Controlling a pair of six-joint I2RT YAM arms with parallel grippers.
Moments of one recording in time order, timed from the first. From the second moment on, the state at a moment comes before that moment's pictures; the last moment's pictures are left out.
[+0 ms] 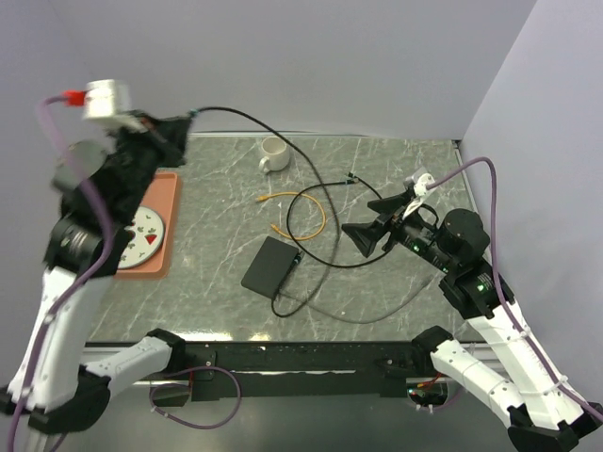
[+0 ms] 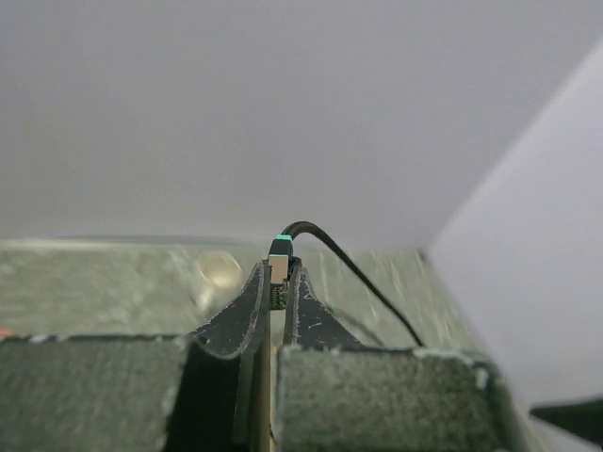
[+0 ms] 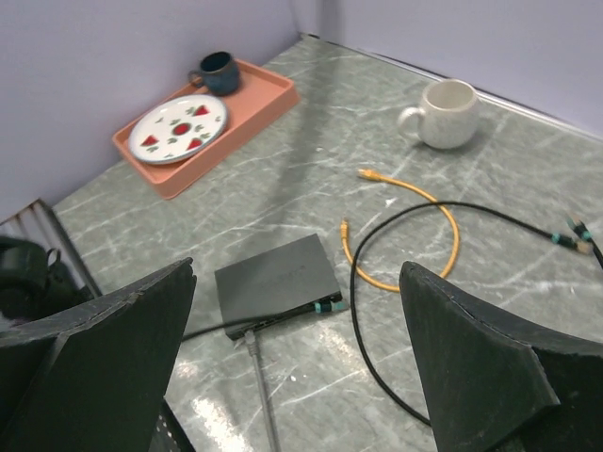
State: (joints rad) left arm -0.39 0.99 1.59 -0.39 -0.17 -0.34; right arm 0.48 0.70 0.92 -0.26 -0.32 0.18
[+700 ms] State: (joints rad) left arm -0.46 1.37 1.24 -0.23 0.83 -0.62; right arm 0.61 0.88 0.91 -0.16 -0.33 0.06
